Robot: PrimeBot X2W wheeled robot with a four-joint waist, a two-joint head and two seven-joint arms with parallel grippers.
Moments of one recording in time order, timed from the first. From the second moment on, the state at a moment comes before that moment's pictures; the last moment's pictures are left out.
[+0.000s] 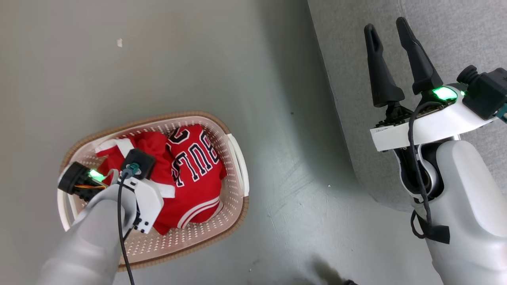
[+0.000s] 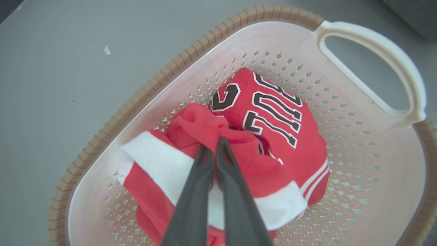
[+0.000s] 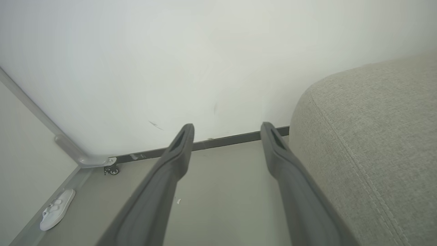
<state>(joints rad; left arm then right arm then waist) -0.81 0.08 -0.49 1.17 -0.07 -0.10 -0.21 -0.56 -0.05 0.14 0.08 0.37 0.13 -0.26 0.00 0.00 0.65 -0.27</state>
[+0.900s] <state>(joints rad) -0.70 0.04 -0.46 0.92 -0.17 -0.12 -0.25 -0.48 -0.08 0.13 0.14 0.33 0.13 -0.26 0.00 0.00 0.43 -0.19</state>
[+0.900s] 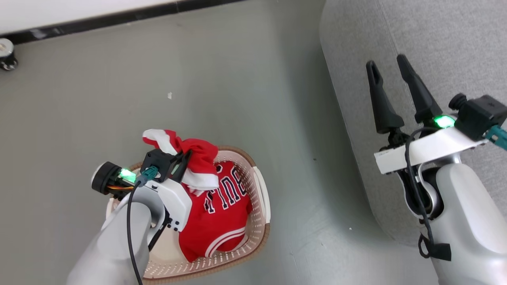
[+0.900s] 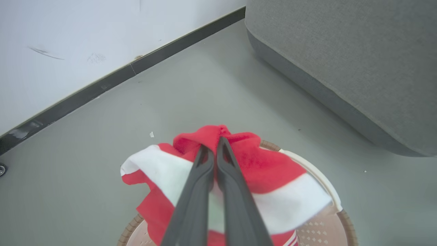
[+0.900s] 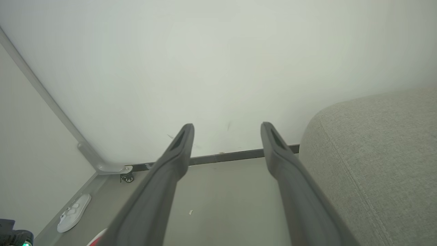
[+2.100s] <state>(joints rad) -0.54 0.04 -0.42 0.56 -0.28 -0.13 -0.25 -0.33 -0.13 0.24 0.18 0.35 0.13 -0.26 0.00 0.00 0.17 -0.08</state>
